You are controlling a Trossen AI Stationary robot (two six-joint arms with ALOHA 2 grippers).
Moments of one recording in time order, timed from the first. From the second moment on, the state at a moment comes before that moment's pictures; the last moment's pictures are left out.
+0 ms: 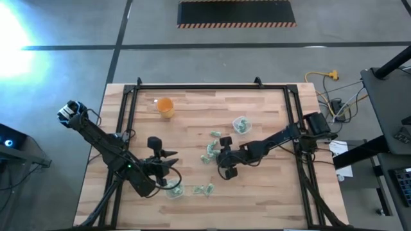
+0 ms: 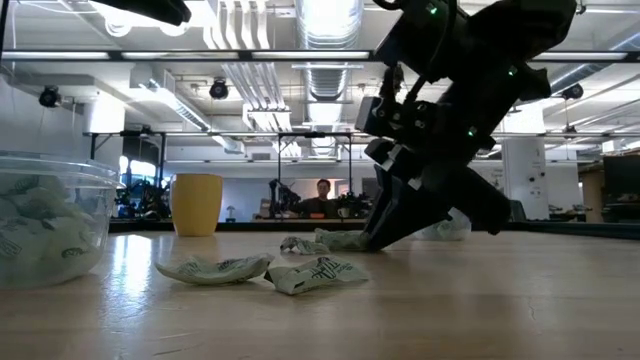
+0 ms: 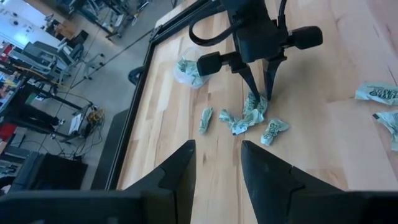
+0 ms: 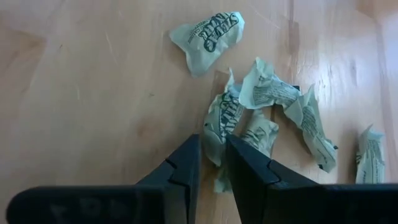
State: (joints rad) left arm -0.71 1.29 1.02 -0.67 -0.97 -0.20; right arm 0.23 1.88 0.92 -0.01 0.31 -0.11
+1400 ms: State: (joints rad) left arm -0.71 1.29 1.02 -0.67 -0.97 -0.20; right arm 0.23 1.58 0.92 -0.45 0.57 0.07
